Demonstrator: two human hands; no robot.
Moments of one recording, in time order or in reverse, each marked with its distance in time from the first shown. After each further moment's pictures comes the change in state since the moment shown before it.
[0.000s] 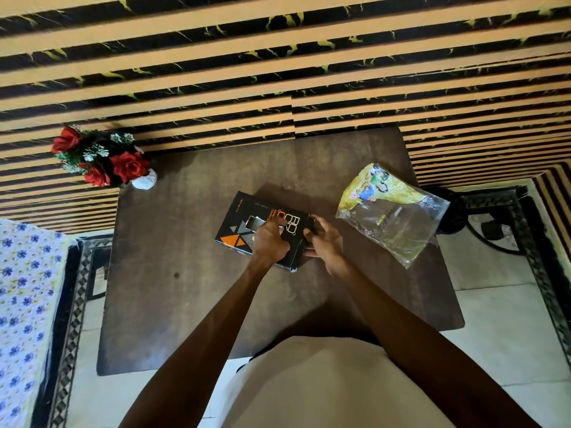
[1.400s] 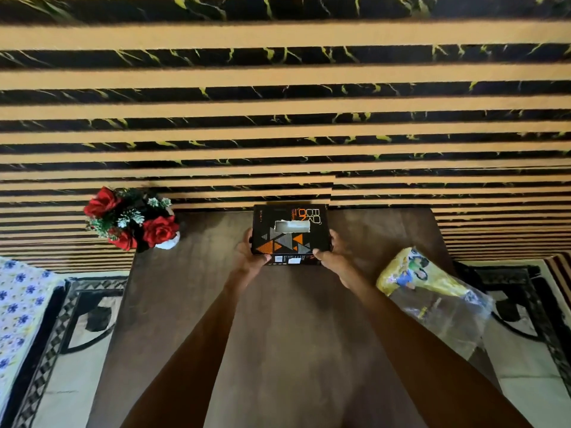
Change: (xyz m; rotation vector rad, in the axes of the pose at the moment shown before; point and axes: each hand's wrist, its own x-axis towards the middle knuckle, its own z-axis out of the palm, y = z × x) left_hand 0.138 -0.056 -0.126 -0.461 0.213 0.068; right_hand 0.133 -0.101 0.068 -0.253 -0.104 -0.129
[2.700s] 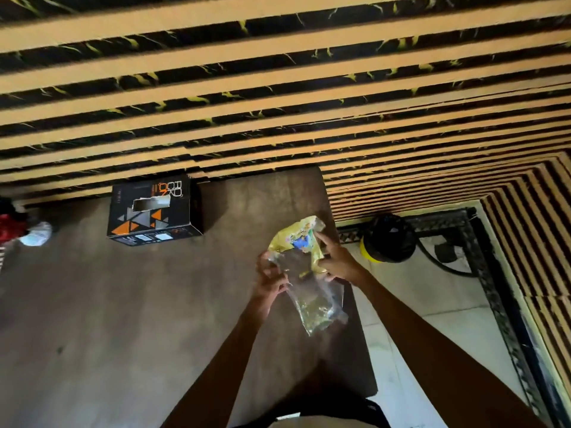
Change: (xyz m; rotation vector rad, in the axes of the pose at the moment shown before) left_hand -0.129 0.031 0.356 -0.340 -0.136 -0.407; right_hand -0.057 0.131 -0.310 -0.172 -0.199 0.042
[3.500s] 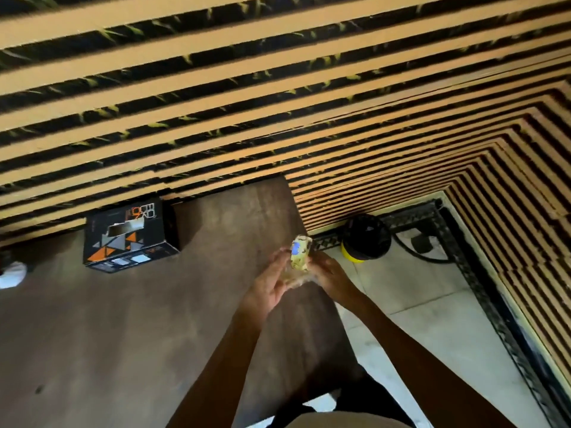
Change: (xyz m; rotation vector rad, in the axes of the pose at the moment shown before) left_hand -0.039 0.026 0.047 -0.218 -0.442 -0.098; right_hand -0.085 0.023 0.005 0.111 0.309 -0.222
